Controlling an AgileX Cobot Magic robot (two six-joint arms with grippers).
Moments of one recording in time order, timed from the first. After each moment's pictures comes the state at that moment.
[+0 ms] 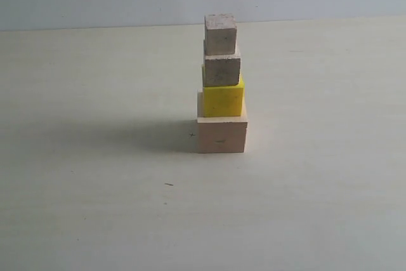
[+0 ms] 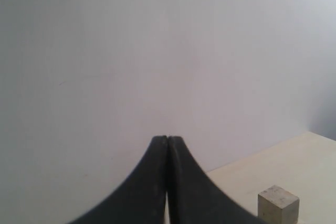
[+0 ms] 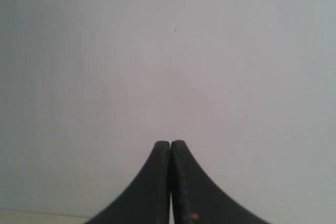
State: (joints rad) left arm -0.19 0.70 -0.67 -1.74 0.33 1.77; right arm 0.08 0.59 -0.71 1.30 0.21 -1.18
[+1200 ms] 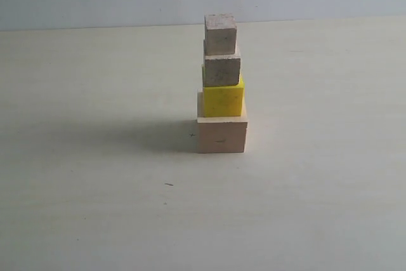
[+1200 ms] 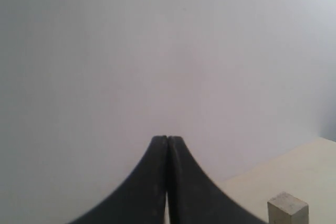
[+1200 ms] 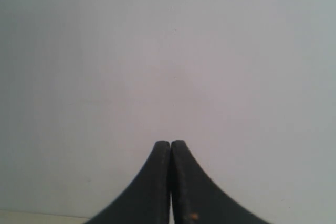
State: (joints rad) left arm -0.17 0.62 -0.66 -1.70 0.33 1.78; right arm 0.08 0.59 -0.71 1.30 0.21 -1.18
